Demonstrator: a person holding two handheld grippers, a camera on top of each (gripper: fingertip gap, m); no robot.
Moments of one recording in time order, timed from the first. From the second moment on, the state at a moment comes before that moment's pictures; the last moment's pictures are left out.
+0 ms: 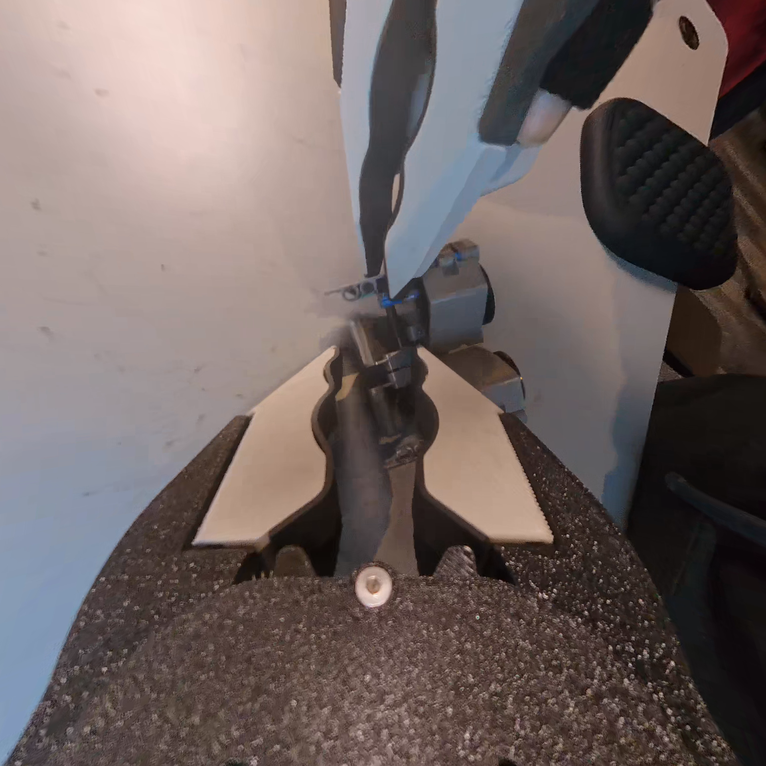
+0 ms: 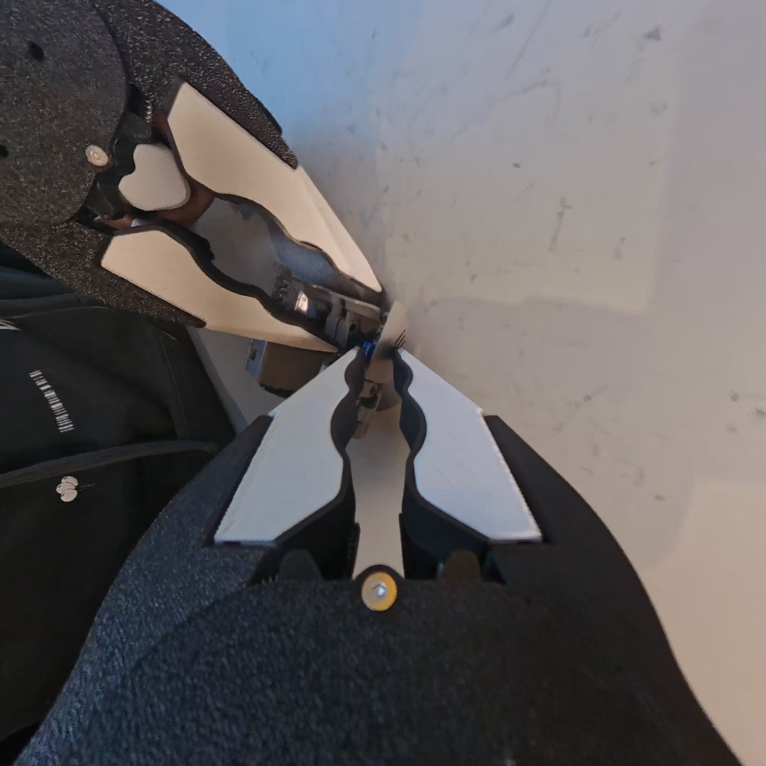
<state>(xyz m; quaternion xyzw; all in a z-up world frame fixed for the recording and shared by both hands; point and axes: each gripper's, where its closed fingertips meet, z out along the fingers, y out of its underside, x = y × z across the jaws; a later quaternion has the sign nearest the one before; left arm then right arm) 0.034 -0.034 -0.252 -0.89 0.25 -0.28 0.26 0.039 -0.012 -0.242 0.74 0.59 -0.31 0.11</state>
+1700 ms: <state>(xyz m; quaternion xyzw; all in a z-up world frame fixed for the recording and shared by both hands) 0.027 -0.047 -0.232 -0.87 0.20 -0.34 0.29 0.044 -0.068 -0.230 0.71 0.63 -0.23 -0.20</state>
